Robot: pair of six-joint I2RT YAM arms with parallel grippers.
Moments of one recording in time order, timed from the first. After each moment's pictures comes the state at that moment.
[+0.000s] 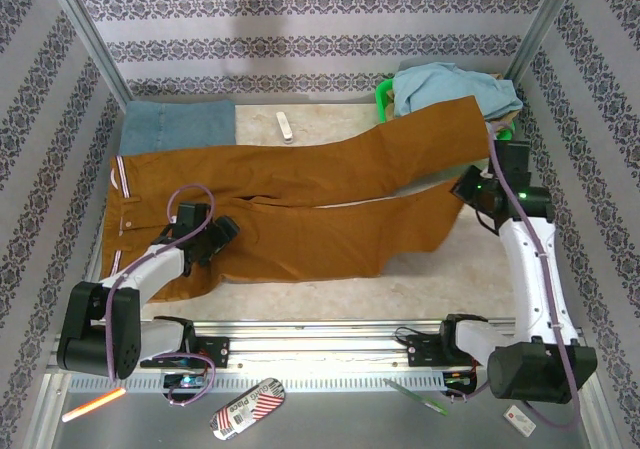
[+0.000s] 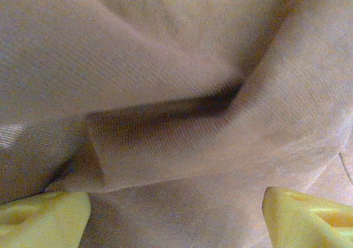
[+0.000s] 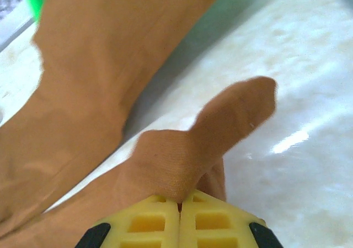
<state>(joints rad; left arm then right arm) -0.07 1.24 0.47 -0.22 0.10 -0.86 -0.12 1.09 1.16 -0.95 -0.03 0.52</state>
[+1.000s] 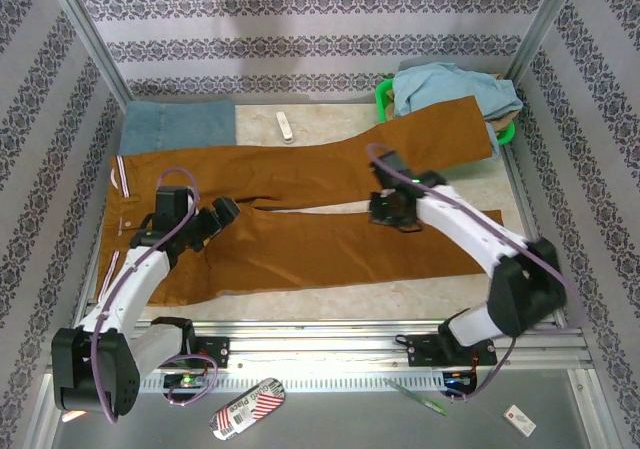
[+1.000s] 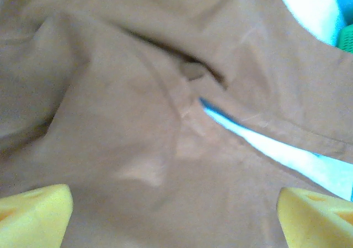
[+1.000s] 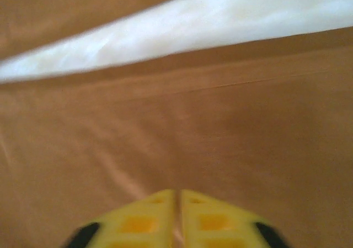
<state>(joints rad) -0.02 1.04 0.65 -0.44 0.32 -0.75 0.54 1.56 1.15 -0.85 0.00 0.68</state>
